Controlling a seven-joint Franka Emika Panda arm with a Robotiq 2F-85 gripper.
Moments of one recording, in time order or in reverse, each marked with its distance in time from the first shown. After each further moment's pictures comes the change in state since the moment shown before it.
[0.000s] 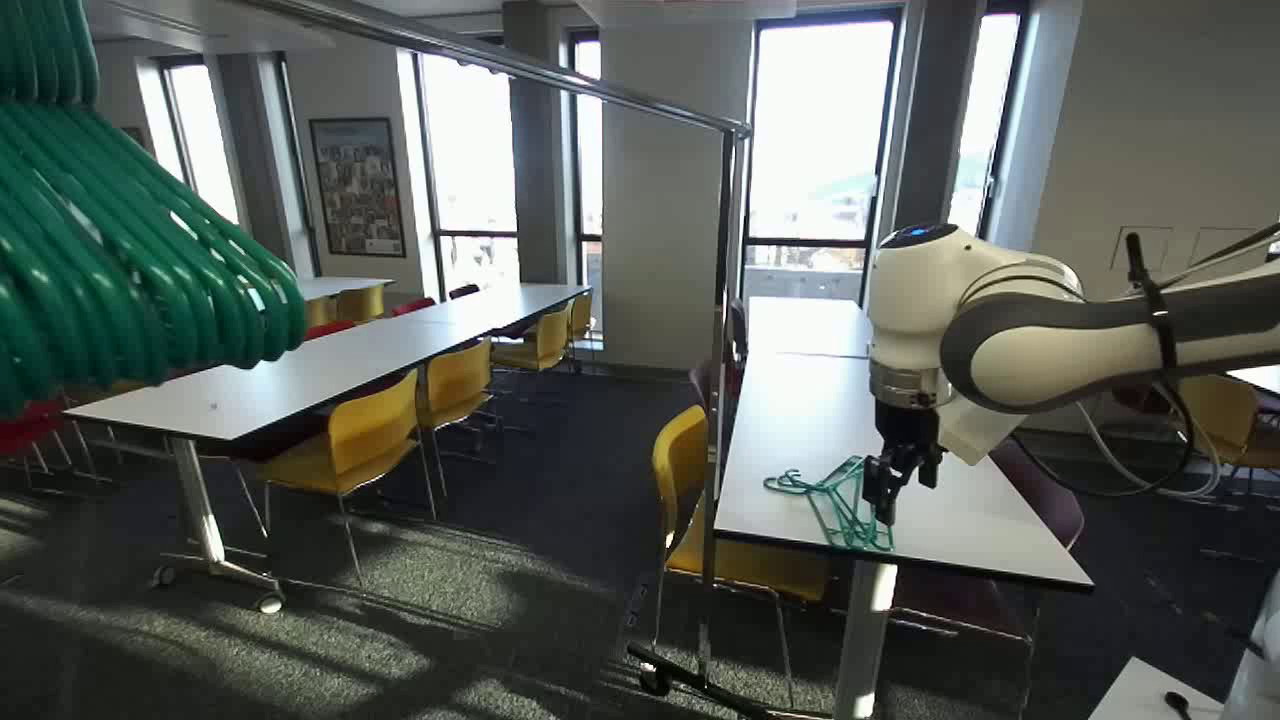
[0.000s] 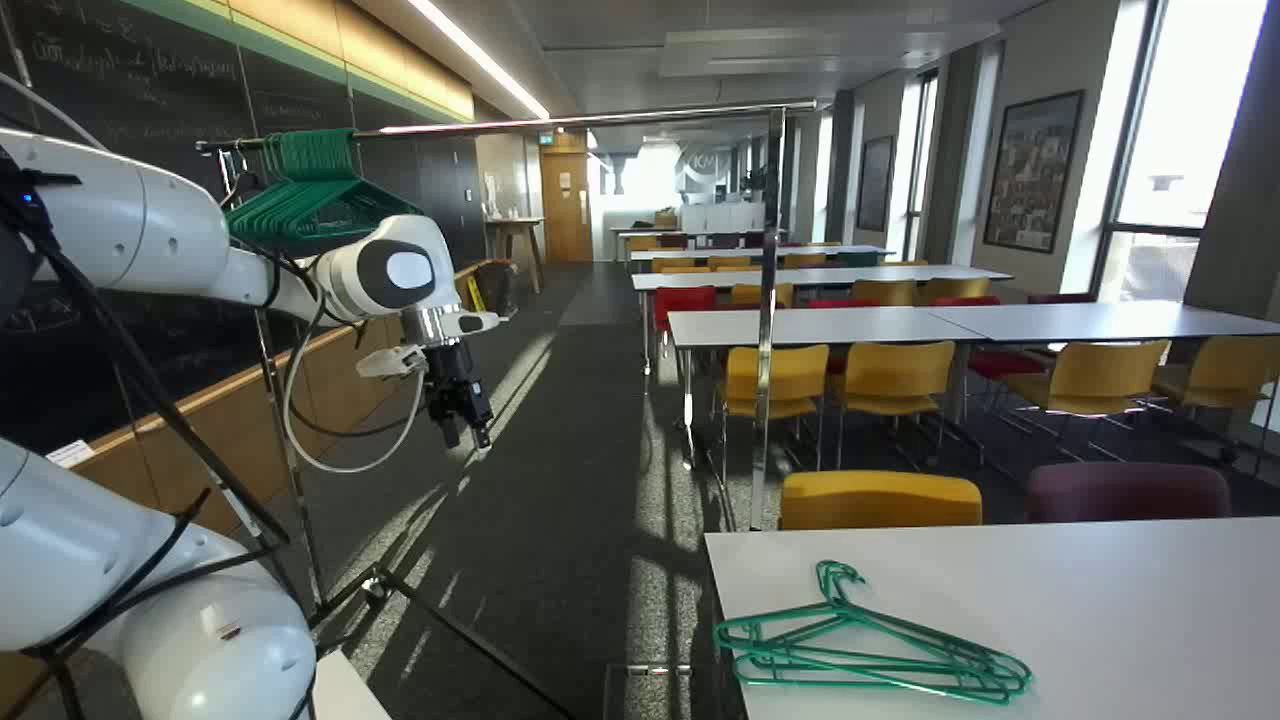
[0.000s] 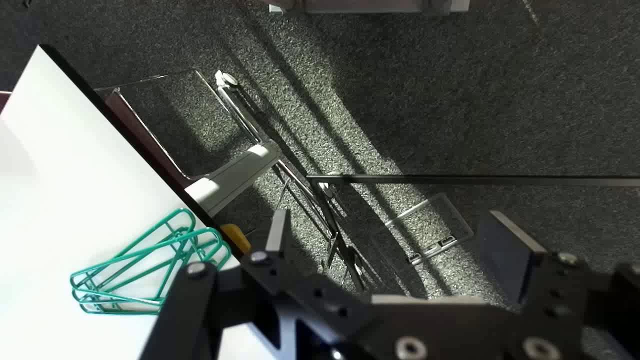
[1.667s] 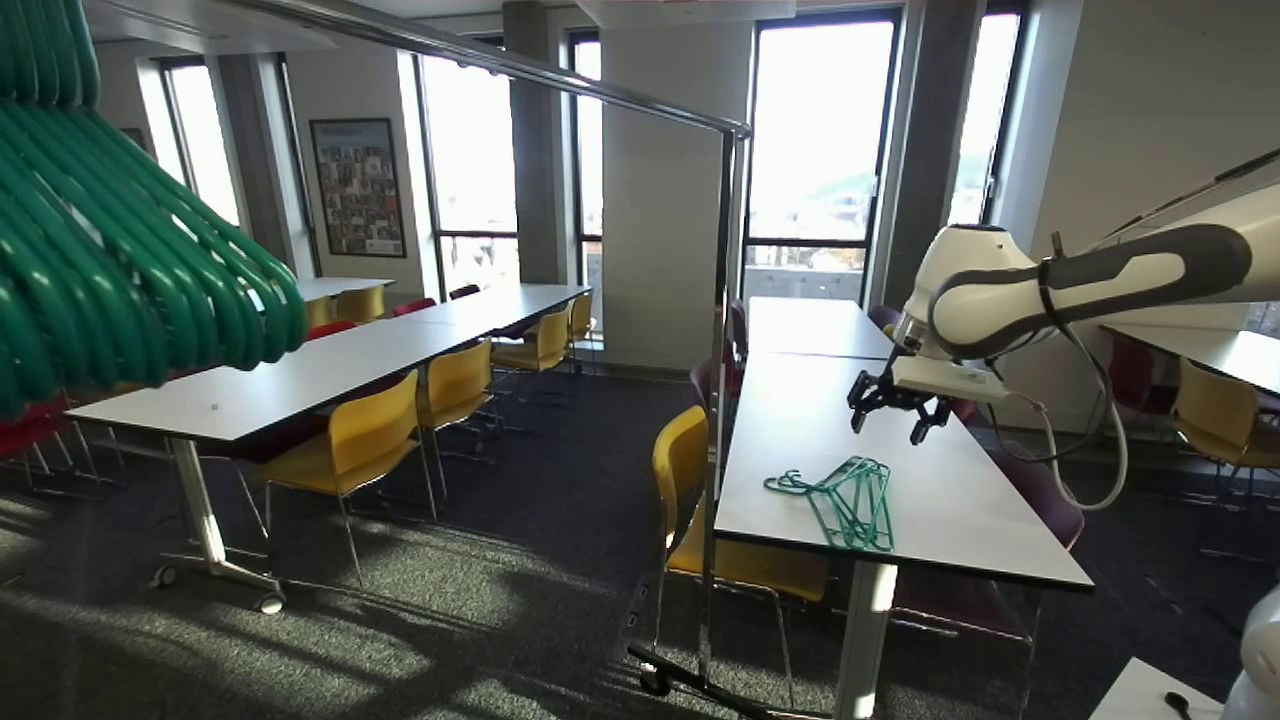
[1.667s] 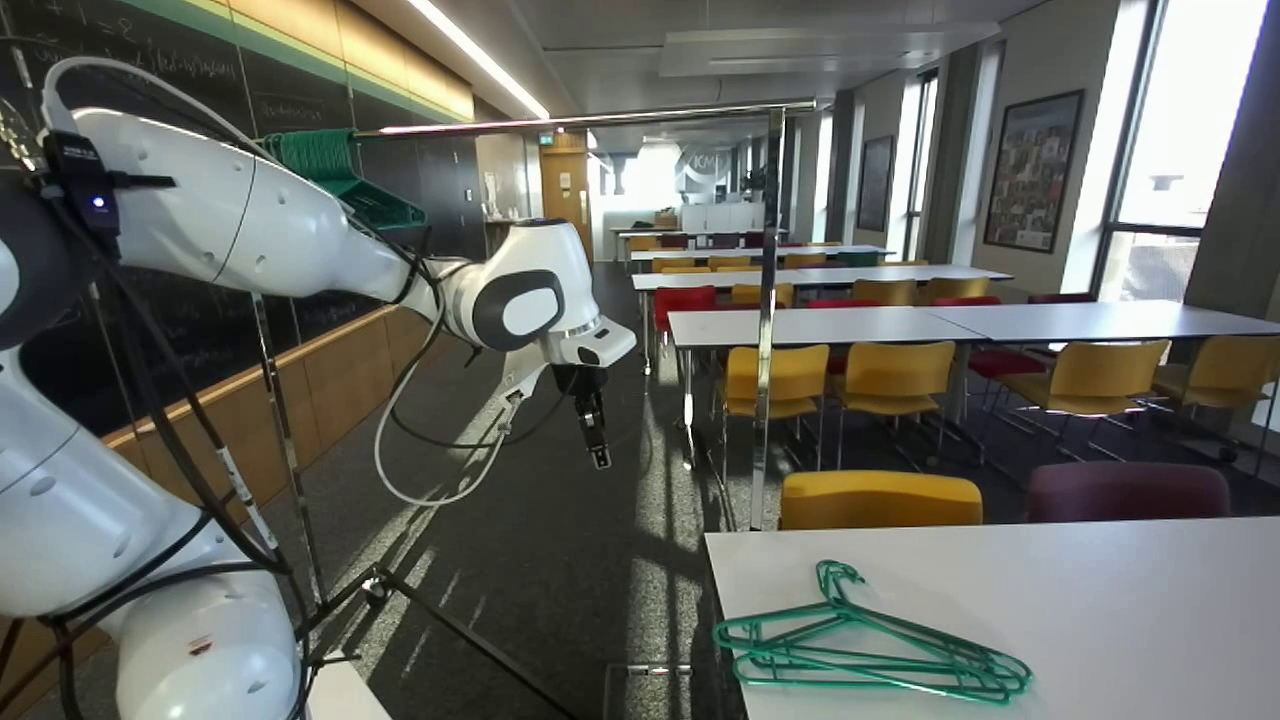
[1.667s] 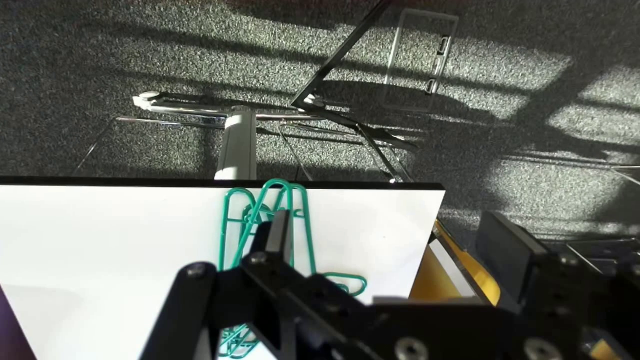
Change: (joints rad) arm -0.178 0.139 -0.317 -0.007 0.066 0.426 0.281
